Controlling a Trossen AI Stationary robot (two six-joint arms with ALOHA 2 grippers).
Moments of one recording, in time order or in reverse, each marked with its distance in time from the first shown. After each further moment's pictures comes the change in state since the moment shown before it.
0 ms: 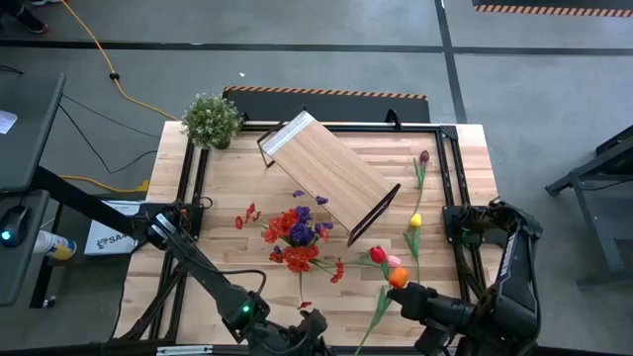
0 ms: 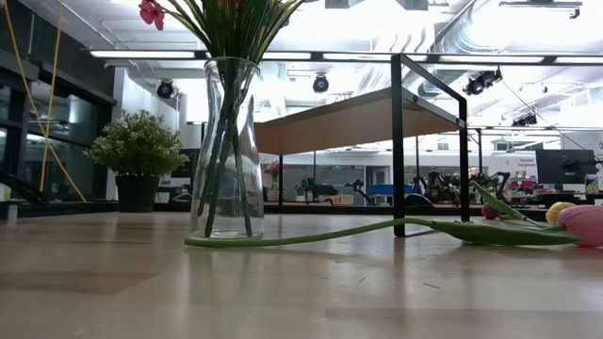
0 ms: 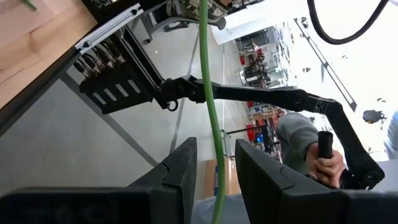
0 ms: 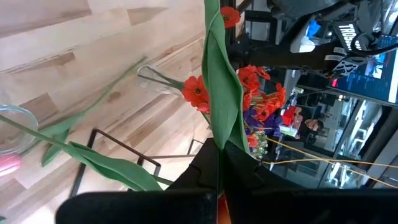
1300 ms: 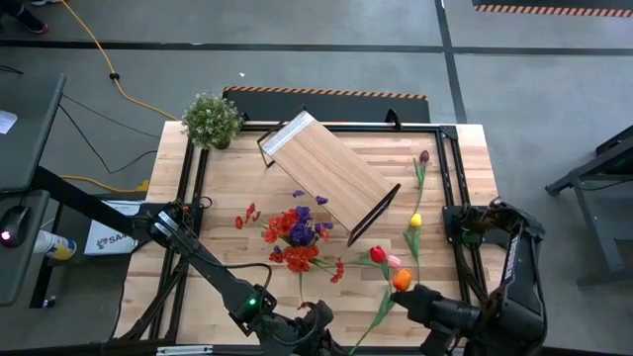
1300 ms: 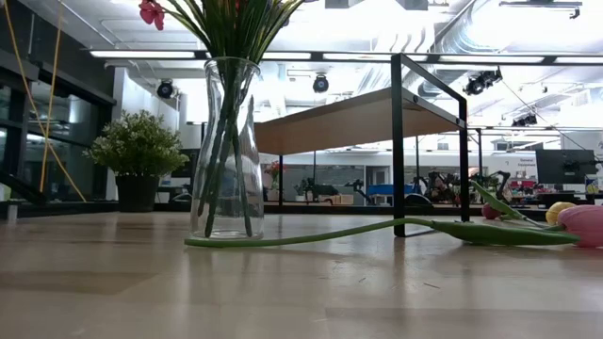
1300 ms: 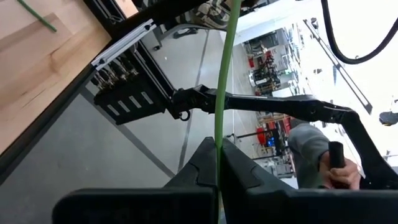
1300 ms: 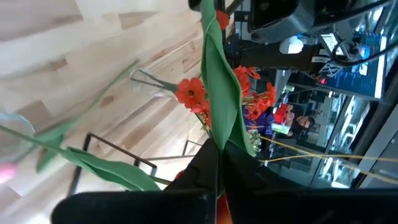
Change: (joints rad) left arm 0.046 0.000 0.000 -0.030 0.011 0.030; right arm 0.036 0.001 0.000 0.000 0.038 0.060
